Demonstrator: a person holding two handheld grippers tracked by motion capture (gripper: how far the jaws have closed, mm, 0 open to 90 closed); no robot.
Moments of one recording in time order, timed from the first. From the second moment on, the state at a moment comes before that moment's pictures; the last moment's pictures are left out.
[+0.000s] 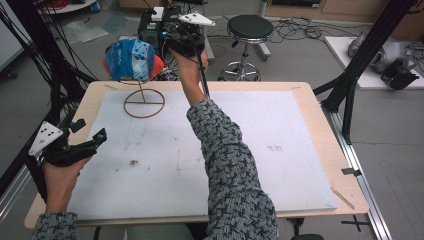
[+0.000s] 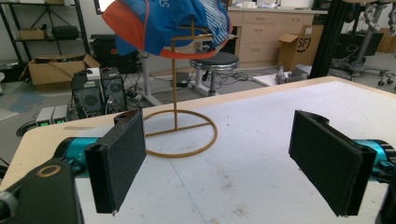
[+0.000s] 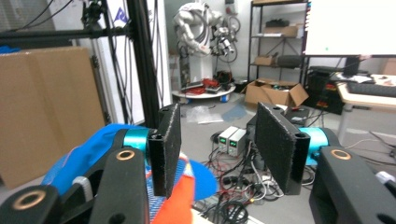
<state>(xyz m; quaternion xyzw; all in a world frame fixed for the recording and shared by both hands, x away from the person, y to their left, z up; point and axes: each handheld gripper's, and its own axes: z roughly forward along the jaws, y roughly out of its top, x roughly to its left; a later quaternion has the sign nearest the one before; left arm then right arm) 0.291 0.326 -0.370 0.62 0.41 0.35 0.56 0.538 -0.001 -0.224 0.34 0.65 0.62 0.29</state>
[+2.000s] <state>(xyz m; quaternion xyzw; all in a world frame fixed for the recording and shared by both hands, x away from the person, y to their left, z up) 0.292 0.318 -0.379 0.64 0.42 0.35 0.54 0.390 -0.300 -0.293 0.47 0.57 0.54 0.40</state>
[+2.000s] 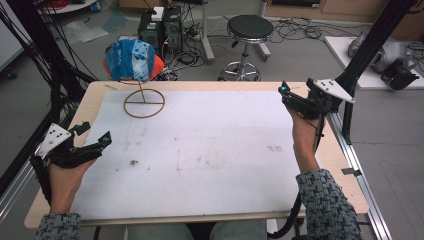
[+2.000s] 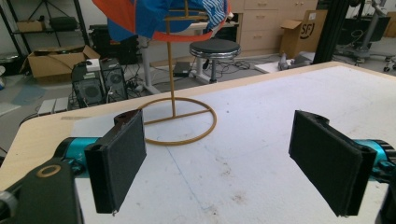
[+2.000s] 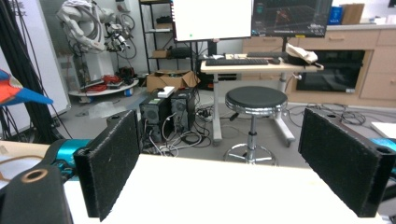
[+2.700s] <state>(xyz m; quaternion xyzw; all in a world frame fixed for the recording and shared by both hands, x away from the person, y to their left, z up) 0.293 0.317 -0.382 0.64 0.42 0.35 0.54 0.340 -0.313 -0.378 0.49 0.60 0.50 0.39</state>
